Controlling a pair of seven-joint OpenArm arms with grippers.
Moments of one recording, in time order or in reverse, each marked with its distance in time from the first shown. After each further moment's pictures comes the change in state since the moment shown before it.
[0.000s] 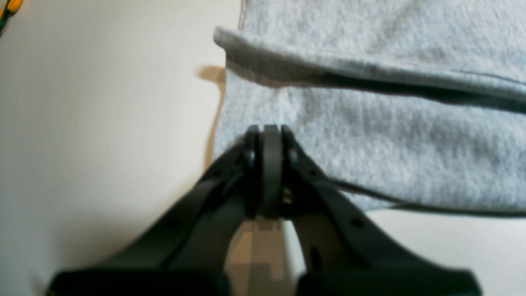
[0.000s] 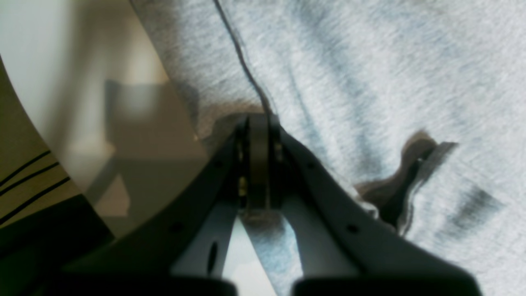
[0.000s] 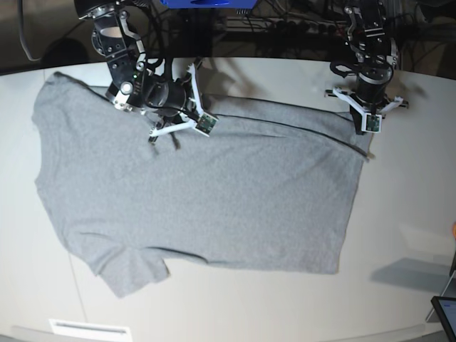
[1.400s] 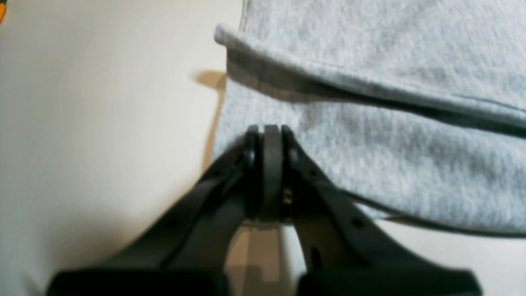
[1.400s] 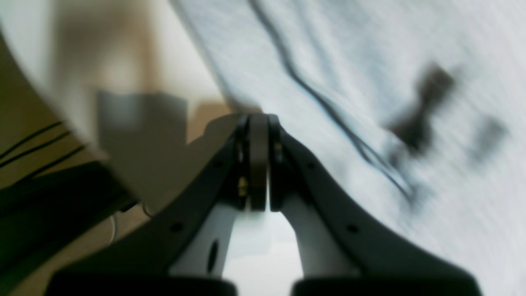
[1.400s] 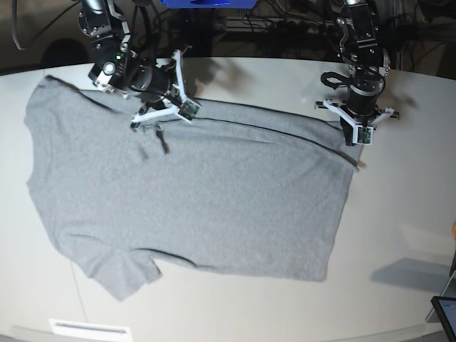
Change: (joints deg) left arm -4.3 2.2 1.5 -0.7 0.3 0.0 1.7; right arm -6.8 2.1 3.1 7.2 -0.1 -0.1 -0.2
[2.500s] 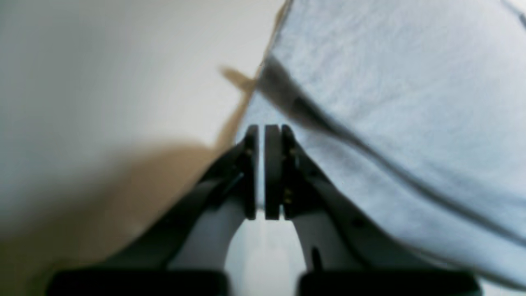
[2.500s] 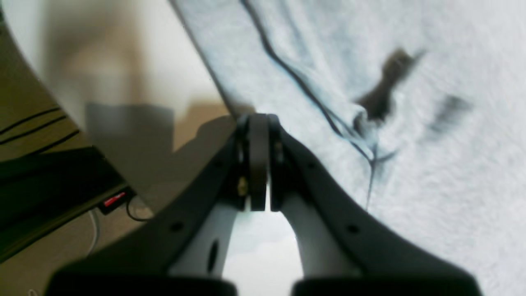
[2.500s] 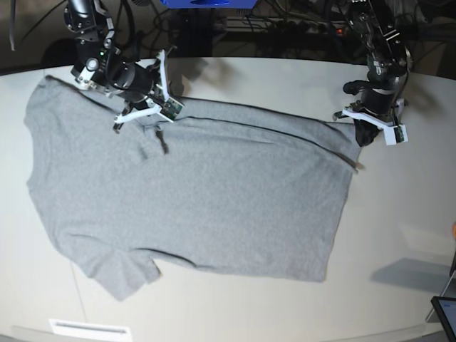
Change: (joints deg) left arm 0.5 0.4 -8.5 7.2 -26.5 0.0 15.1; right arm -1.7 3.5 4.1 3.1 0.2 0.3 3.2
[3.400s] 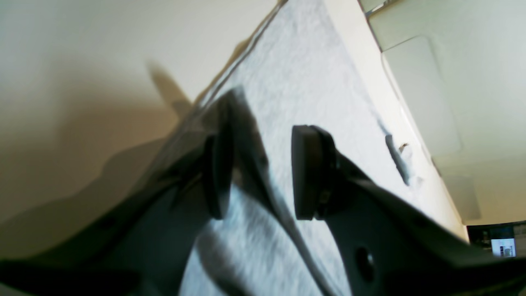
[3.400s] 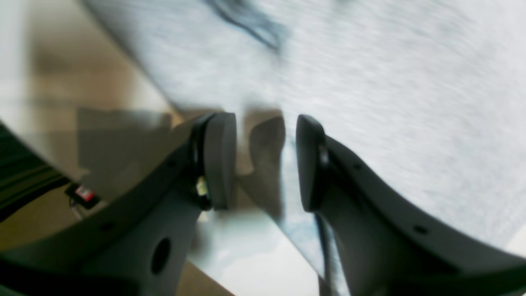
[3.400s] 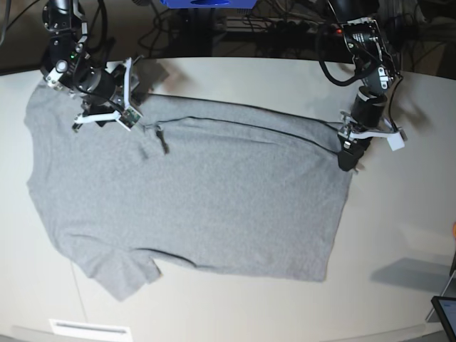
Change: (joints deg) left arm -8.2 0.0 -0.3 -19.0 -36.6 -1.1 -1.8; right arm -2.2 2.8 11.0 0.0 0.7 0.1 0.1
